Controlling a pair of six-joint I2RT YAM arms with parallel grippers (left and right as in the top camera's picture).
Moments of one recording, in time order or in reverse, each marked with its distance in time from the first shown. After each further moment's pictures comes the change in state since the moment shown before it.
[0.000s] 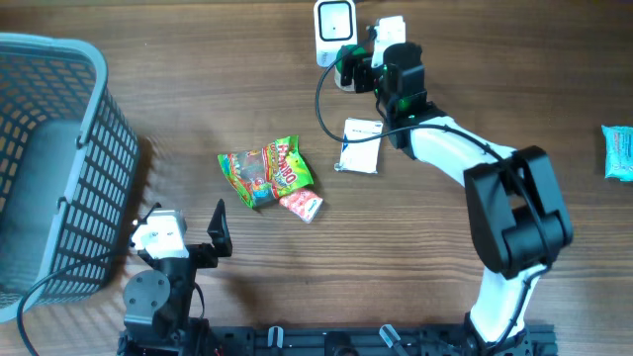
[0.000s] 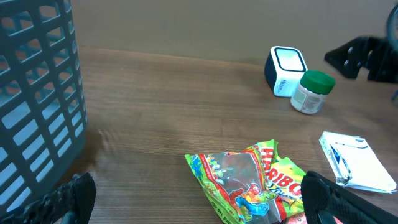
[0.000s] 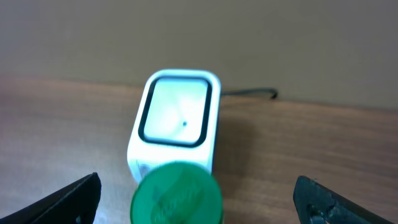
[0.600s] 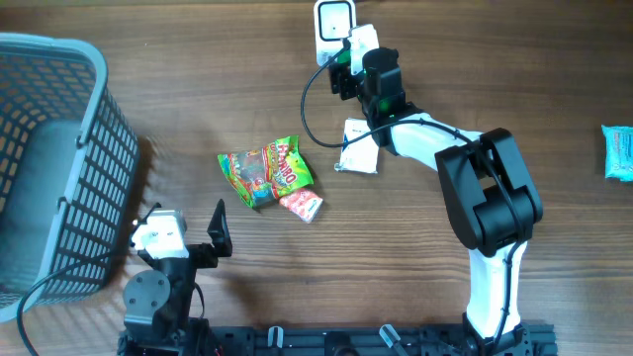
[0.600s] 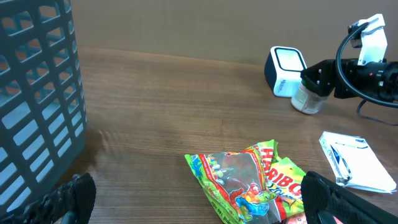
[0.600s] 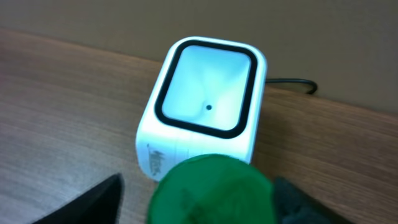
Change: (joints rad) left arm 0.000 0.000 0.000 0.000 0.000 0.000; right arm 0.037 0.149 0.094 0.029 -0.003 -0.101
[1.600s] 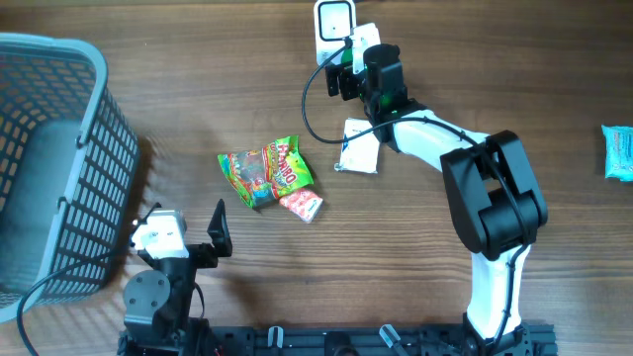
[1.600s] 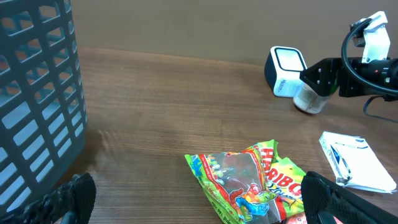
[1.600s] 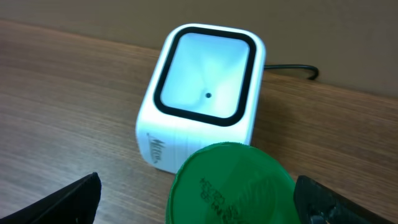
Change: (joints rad) left arm 0.000 0.000 0.000 0.000 0.000 0.000; right arm -0.005 -0.026 0.016 -0.107 -0.010 0.025
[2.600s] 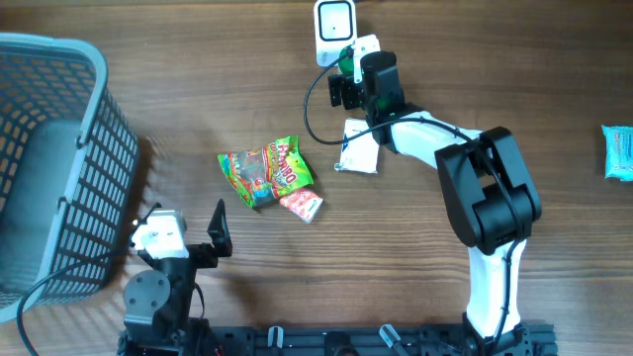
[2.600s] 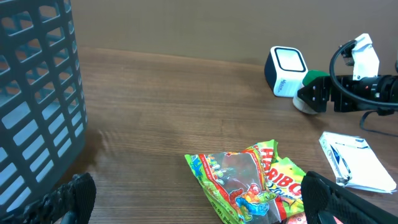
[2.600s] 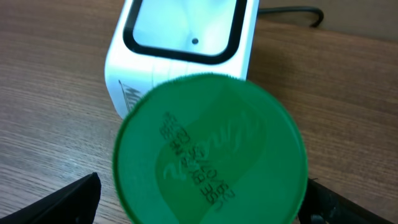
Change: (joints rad) left arm 0.000 0.000 0.000 0.000 0.000 0.000; right arm -0.001 0.038 -0.001 -0.070 0.036 0.028
